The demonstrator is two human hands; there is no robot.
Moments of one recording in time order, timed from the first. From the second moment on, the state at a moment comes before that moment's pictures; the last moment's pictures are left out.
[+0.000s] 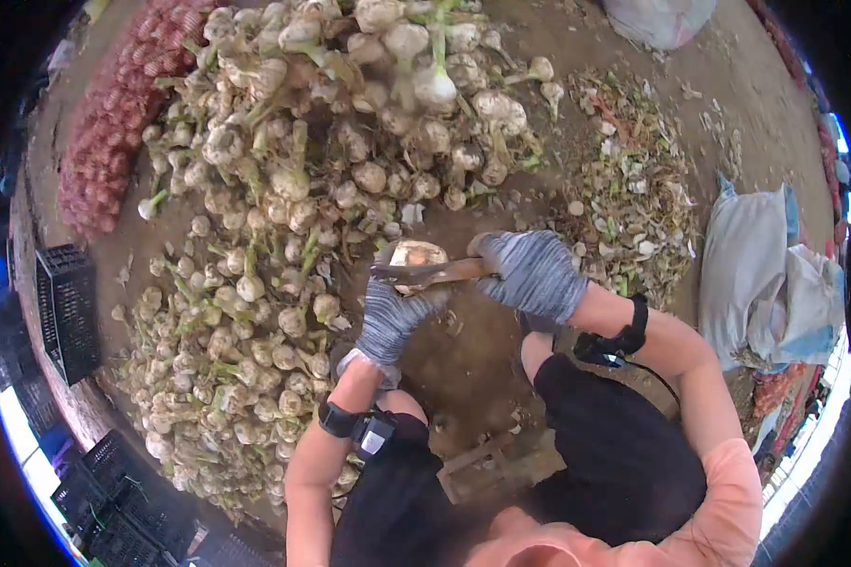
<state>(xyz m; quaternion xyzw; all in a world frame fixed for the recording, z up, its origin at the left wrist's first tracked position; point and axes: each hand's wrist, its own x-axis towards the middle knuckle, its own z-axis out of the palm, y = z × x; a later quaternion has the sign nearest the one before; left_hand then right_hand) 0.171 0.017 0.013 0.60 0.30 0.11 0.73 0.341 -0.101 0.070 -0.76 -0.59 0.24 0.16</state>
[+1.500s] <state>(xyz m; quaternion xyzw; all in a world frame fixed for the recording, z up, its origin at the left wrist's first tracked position) 0.006 0.079 0.076 0.93 0.33 -0.11 0.14 0.370 -0.142 -0.033 -0.81 -0.43 0.38 0.06</state>
